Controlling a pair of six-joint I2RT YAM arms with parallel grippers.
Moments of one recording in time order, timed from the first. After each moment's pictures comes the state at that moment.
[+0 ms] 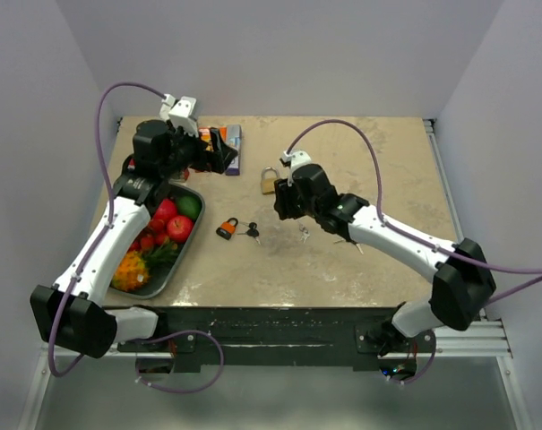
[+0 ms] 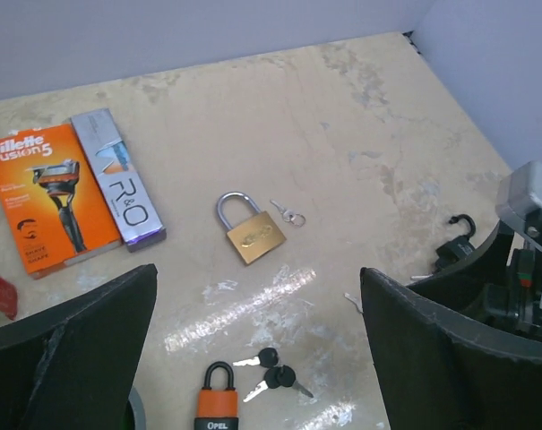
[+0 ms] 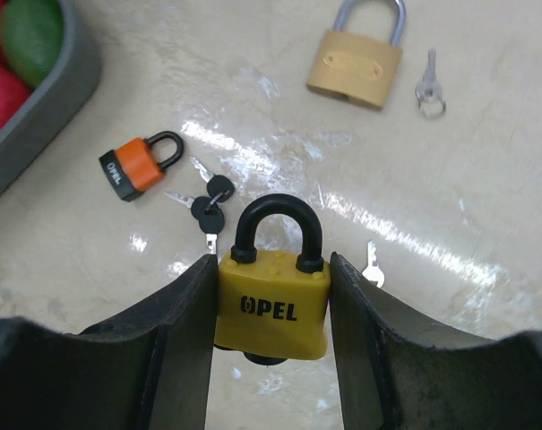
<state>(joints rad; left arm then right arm) -0.27 1.28 1.23 -0.21 0.32 -0.20 0.76 1.45 1.11 -0.25 0.15 0.26</state>
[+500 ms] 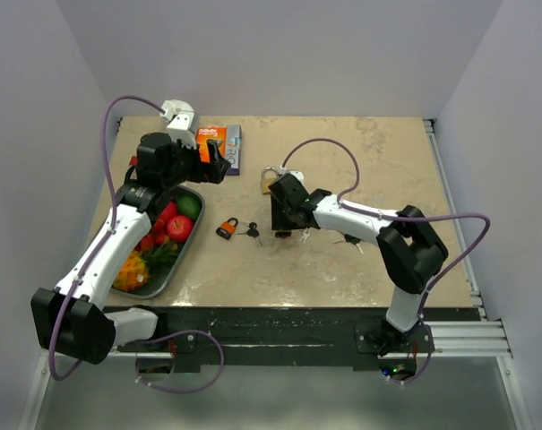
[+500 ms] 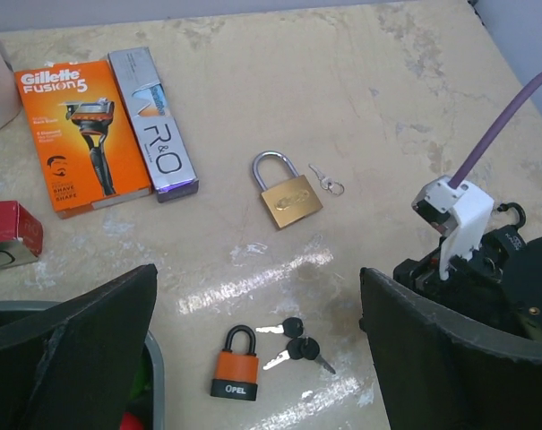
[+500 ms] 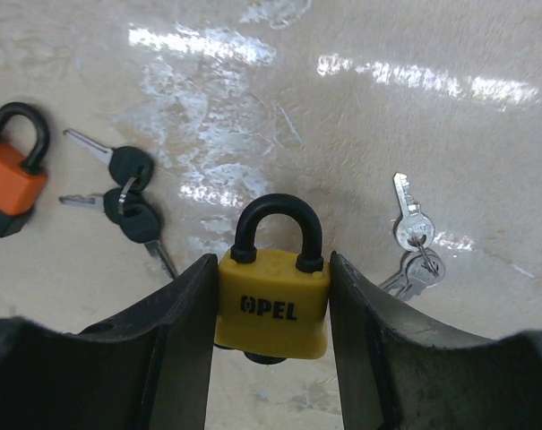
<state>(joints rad) -0.26 1.24 1.11 -0.23 0.21 -0.20 0.76 1.79 1.23 -0.41 0.22 0.62</state>
